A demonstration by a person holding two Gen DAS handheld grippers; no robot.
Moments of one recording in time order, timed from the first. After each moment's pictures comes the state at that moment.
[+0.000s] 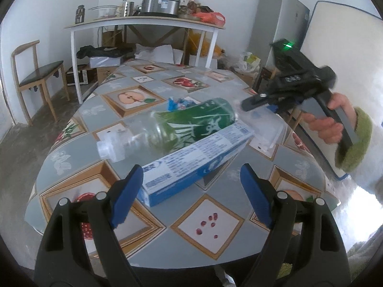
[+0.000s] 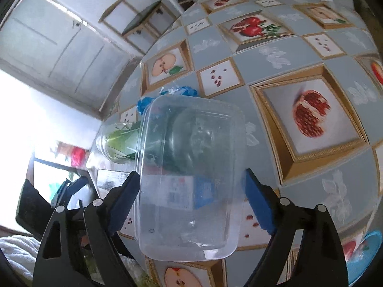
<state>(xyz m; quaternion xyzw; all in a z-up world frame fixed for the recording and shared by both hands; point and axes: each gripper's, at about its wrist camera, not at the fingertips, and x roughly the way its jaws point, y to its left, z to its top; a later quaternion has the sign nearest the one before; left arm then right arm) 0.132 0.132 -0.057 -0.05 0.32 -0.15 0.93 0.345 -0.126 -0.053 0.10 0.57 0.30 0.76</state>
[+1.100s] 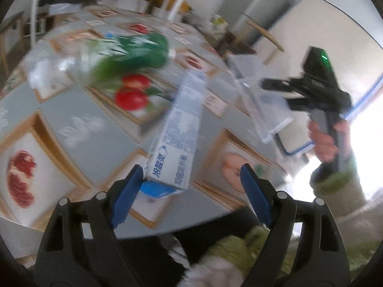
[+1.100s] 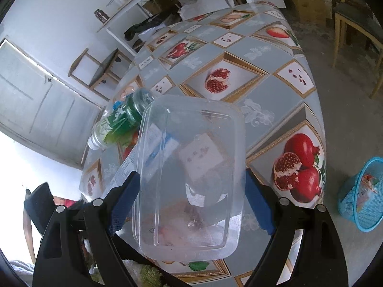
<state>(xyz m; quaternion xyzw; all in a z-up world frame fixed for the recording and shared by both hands) 0.136 0.099 -0.076 -0.12 0.46 -0.31 0.83 0.239 -0.216 -0.039 0.18 0.52 0.15 0.82</state>
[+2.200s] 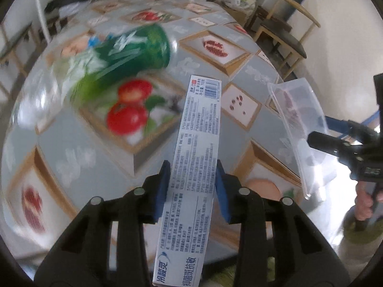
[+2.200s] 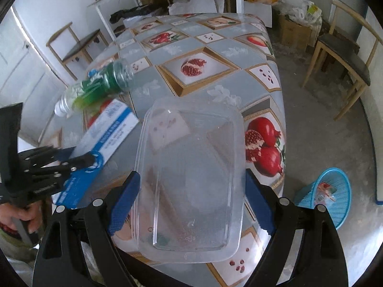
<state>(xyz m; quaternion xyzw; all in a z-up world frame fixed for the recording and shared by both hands) 0.189 0.045 -0.076 -0.04 0.53 -0.19 0.82 0.194 -0.200 -0.044 0.03 0.53 0.07 0.85</state>
